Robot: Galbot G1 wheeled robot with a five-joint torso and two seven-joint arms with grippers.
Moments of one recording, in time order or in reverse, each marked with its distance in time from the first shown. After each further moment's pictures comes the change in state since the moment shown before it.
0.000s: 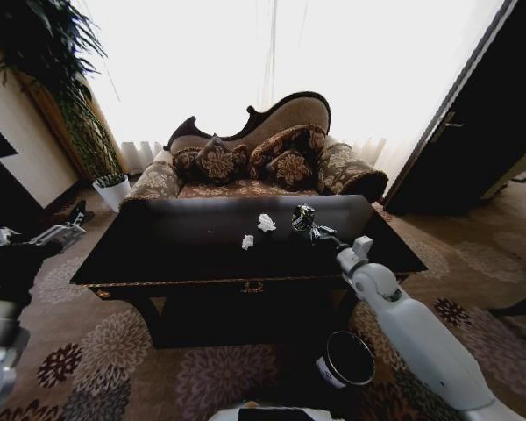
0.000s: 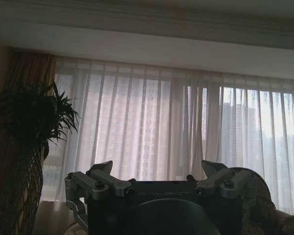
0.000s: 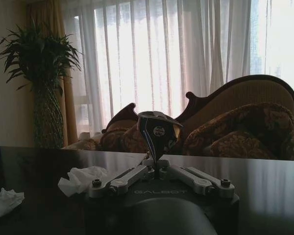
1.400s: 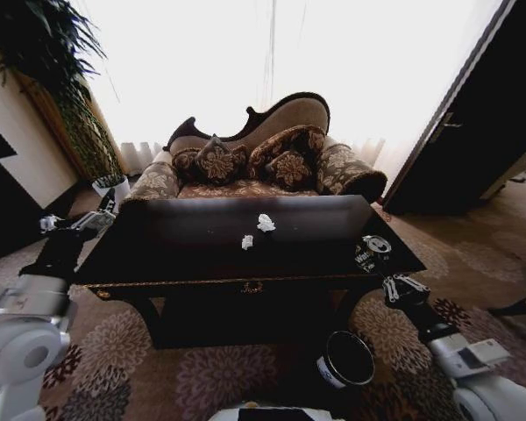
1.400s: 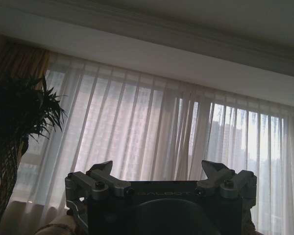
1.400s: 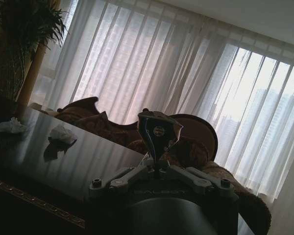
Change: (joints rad) left arm -0.241 -0.044 0.257 0.090 0.106 0.003 -0.002; right arm -0.970 0.202 0.680 0.413 -0.380 0.371 -0.081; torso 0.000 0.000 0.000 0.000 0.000
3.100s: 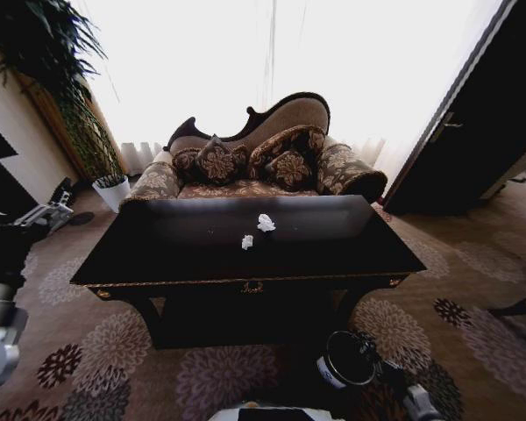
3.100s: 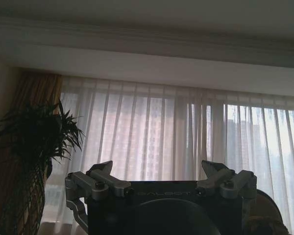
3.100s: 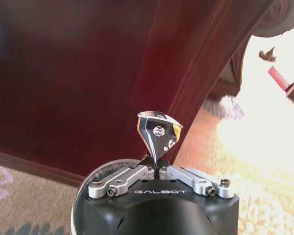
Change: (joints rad) left arm 0.152 0.049 -0.259 -0.063 -0.094 -0.009 -0.004; right arm 0.448 0.018 -0.383 -1.144 -0.220 0.116 -0.099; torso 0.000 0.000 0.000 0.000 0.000
